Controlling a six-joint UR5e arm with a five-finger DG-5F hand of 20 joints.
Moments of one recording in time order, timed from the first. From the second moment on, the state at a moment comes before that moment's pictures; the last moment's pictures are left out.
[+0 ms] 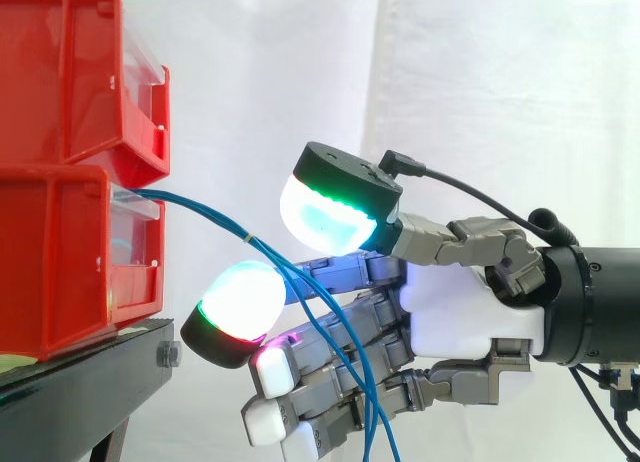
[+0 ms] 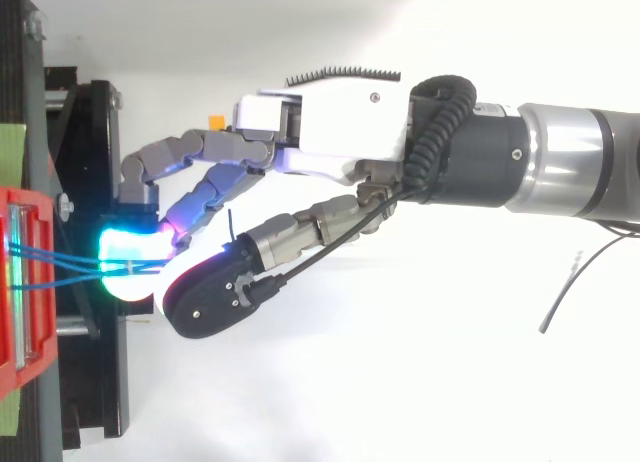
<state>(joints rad) 0.09 -2.37 -1.16 -2.71 -1.45 -0.11</state>
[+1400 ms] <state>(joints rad) 0.07 -2.39 -1.16 -2.68 -1.51 -0.13</state>
